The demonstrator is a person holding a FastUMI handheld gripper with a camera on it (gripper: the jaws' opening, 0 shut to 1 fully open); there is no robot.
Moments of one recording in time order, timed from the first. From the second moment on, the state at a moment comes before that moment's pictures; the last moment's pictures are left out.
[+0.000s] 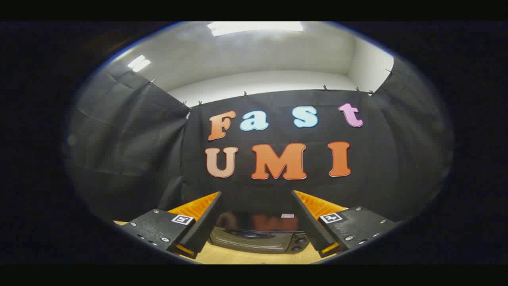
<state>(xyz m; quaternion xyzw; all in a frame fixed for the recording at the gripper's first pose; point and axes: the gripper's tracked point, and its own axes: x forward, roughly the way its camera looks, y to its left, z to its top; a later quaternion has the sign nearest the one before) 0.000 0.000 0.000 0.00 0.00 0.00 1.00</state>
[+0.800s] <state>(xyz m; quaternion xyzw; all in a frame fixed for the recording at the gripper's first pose) 0.021 0.020 -0.026 0.01 0.02 0.01 1.00</state>
